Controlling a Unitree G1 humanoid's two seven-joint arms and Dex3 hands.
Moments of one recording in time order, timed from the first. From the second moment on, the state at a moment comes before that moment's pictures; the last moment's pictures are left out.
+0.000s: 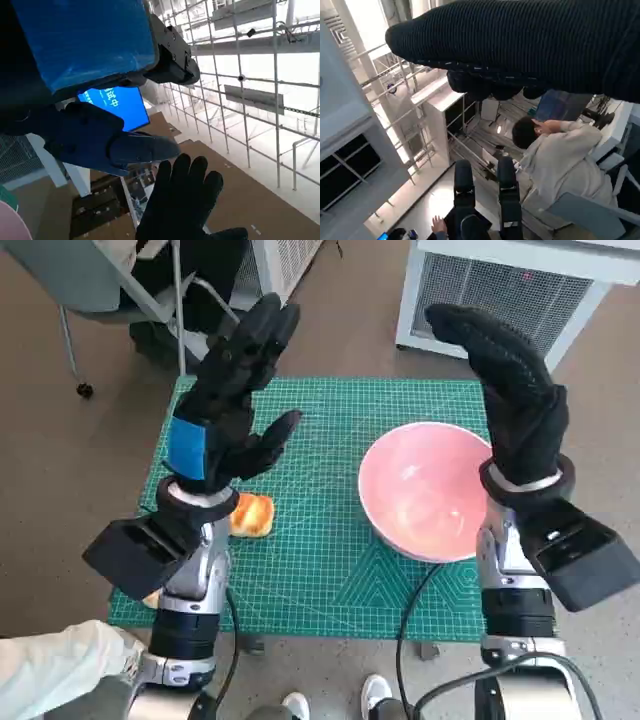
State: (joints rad) left arm -0.59 0.07 0.07 0.22 -0.19 -0.53 -0.26; right arm -0.78 -0.15 -0.11 0.52 0.23 -0.85 0.40
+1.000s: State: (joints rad) left arm -0.58 0.07 0.07 0.22 -0.19 -0.53 -0.26; right arm -0.76 -0.15 -0.11 0.51 0.24 -0.84 0.40
